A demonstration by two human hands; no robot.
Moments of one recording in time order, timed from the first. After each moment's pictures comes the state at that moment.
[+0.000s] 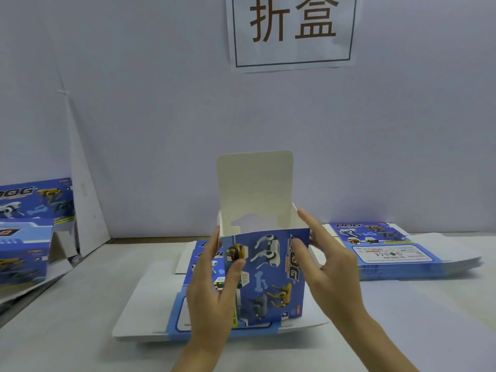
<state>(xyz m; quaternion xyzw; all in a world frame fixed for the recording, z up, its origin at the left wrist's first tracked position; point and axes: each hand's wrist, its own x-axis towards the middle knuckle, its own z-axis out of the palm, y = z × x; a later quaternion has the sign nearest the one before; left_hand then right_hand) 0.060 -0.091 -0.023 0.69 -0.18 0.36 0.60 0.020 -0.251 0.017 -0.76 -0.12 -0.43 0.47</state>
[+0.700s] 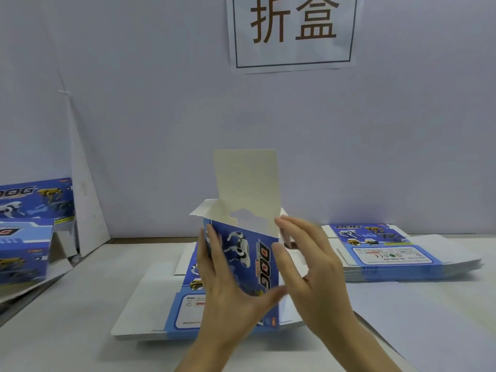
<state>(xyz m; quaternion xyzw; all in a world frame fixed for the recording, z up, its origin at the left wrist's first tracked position) 0.051 -0.106 -0.021 0.76 -0.19 0.30 0.54 0.009 -0.227 0.025 -0.79 -0.13 -0.44 0.41</state>
